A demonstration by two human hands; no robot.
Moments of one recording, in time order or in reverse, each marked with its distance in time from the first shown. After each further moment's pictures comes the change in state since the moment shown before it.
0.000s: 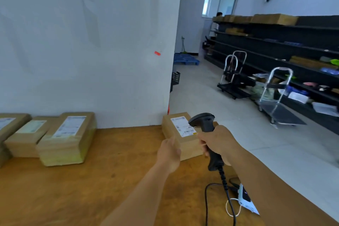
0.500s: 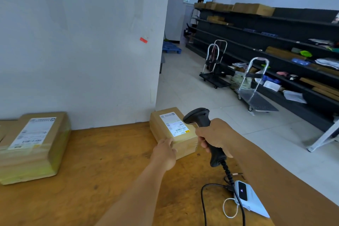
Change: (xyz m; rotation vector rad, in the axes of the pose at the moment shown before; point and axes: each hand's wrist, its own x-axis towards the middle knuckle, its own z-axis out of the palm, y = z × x) left_hand 0.063 -0.024 0.028 0.100 -0.196 0.043; right_hand 0.032 -0.022 0.002 -0.169 0.001 0.092
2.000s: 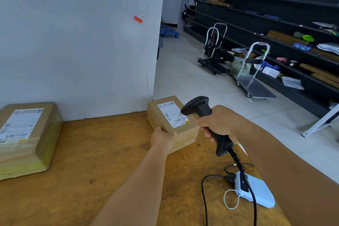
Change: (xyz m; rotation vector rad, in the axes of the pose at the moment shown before) left_hand 0.028 0.011 0.001 -0.560 0.083 -0.419; right_hand 0.032 0.000 -0.008 -0.127 -0.087 0.022
